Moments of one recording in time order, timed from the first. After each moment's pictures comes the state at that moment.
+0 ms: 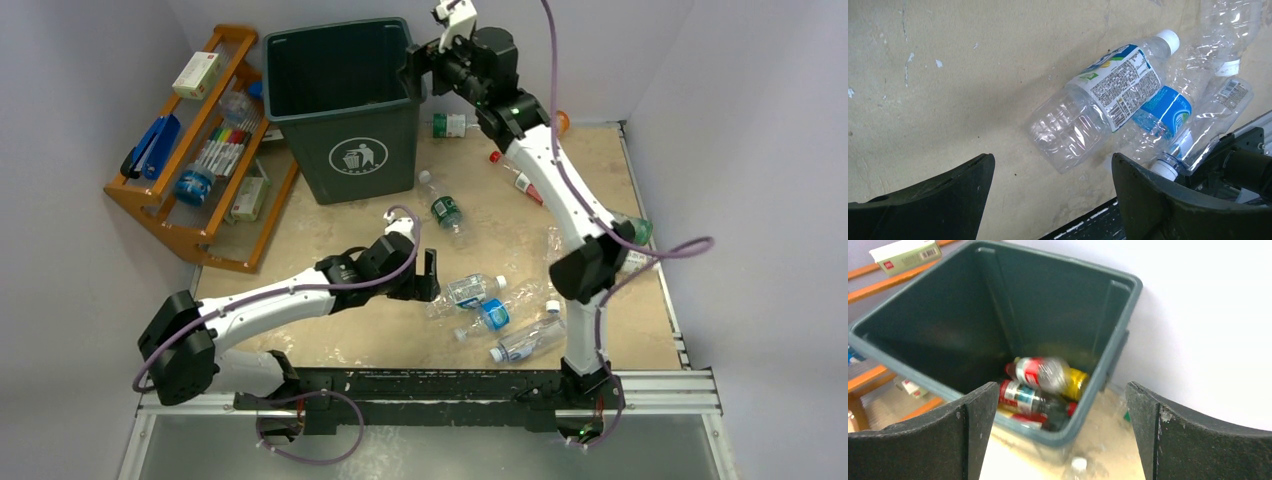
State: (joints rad) left arm -0.95 1.29 0.84 -0.35 -0.13 -0.75; right arm 0.52 2.09 2.39 -0.33 -0.11 -0.01
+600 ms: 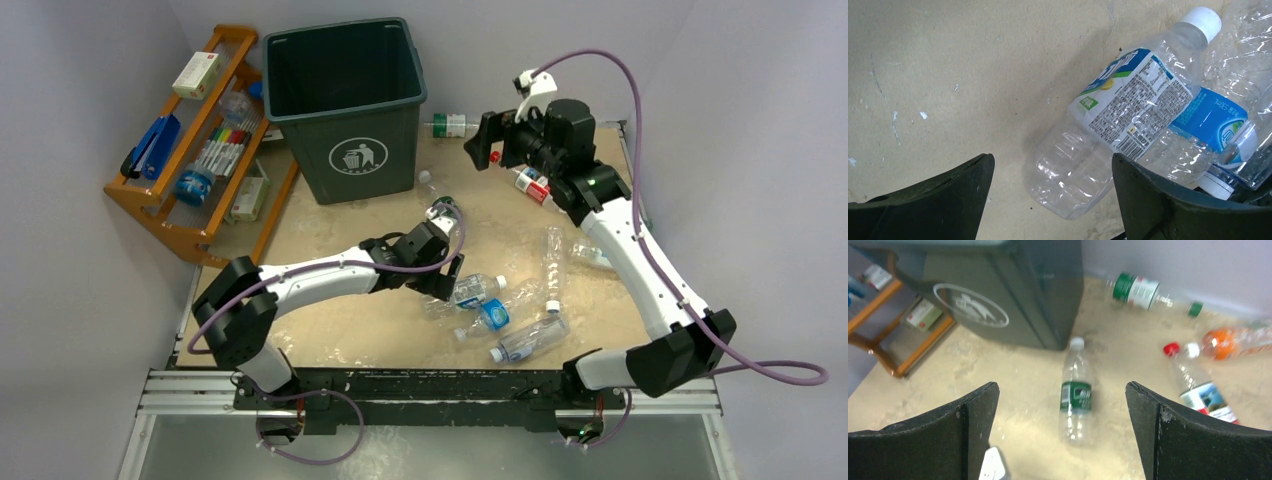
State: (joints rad) left arm -0.95 1.58 1.05 -0.40 -0.11 -0.51; right arm 0.39 1.38 1.51 -0.36 -0.12 0.14
